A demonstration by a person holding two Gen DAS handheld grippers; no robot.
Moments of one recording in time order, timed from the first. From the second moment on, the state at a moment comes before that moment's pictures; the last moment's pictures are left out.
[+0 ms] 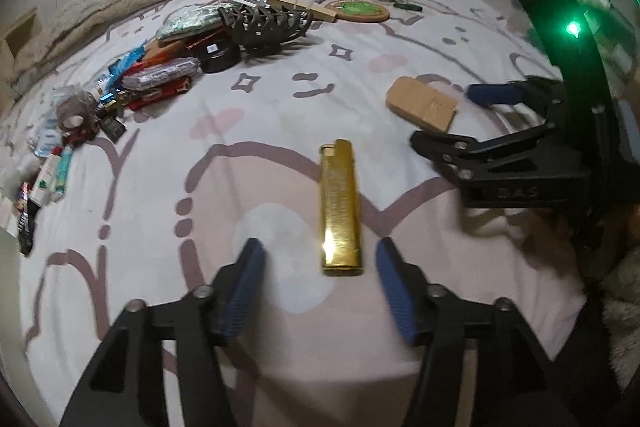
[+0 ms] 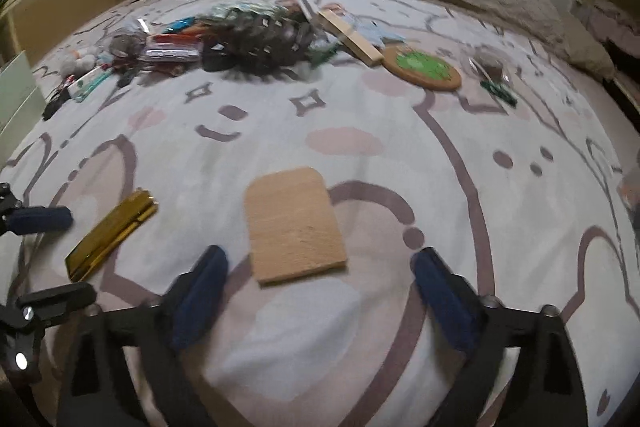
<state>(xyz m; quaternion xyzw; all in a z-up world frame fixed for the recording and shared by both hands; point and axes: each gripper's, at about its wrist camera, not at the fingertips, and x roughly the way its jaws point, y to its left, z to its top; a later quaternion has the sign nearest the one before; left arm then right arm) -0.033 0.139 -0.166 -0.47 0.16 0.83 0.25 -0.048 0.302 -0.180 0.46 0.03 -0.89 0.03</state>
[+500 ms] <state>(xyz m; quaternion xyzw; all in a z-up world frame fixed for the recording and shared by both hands) -0.076 0.096 -0.167 -0.49 0.10 0.85 0.16 -0.046 0.325 -0.173 0.48 0.01 -0.88 0.00</state>
